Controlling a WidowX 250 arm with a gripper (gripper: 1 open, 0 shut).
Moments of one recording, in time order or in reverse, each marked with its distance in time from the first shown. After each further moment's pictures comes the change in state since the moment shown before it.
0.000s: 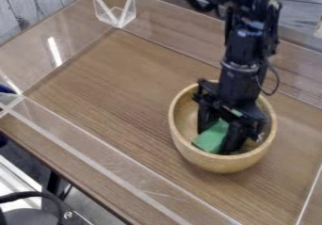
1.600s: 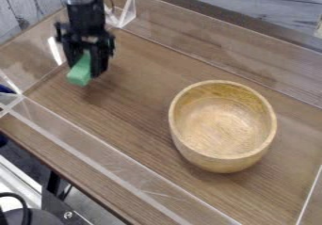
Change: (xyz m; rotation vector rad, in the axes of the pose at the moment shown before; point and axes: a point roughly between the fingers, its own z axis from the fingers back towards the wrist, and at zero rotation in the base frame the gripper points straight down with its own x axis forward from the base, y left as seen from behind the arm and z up) arm -0.068 0.211 0.013 0.003 -0.113 0.443
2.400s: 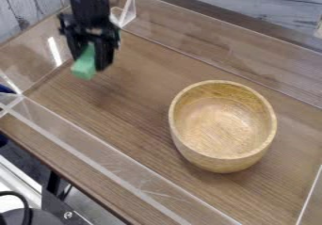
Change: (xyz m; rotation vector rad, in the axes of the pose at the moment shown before) arm 0.001 -0.027 0.018 0.003 -0.047 -0.078
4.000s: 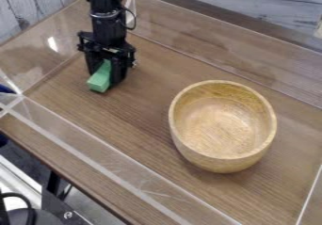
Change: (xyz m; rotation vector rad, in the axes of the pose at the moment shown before) arm 0.026 0.002 -0.035 0.030 0.032 -0.006
